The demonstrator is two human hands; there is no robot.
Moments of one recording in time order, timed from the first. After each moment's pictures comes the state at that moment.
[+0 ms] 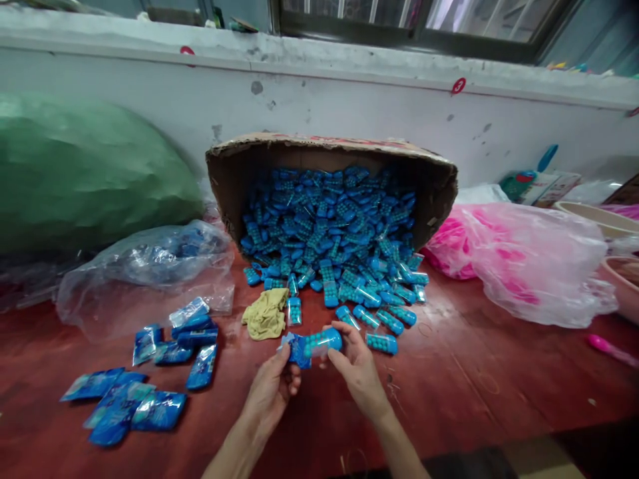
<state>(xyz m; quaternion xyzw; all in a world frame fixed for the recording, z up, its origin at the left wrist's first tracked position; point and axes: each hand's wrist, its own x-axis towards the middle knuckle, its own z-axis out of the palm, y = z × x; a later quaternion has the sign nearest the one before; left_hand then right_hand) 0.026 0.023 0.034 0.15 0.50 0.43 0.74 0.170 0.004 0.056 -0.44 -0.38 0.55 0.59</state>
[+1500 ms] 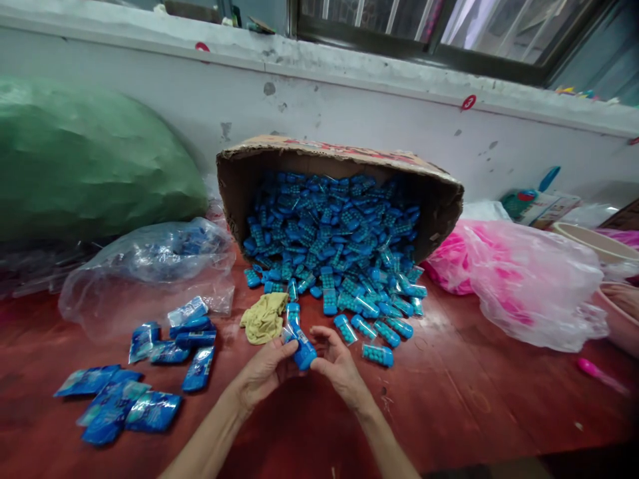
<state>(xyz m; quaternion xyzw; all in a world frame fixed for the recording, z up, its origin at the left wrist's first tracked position) 0.014 0.060 0.056 0.25 0.35 0.34 0.83 0.167 0.027 0.038 -0.40 -0.47 0.57 0.54</state>
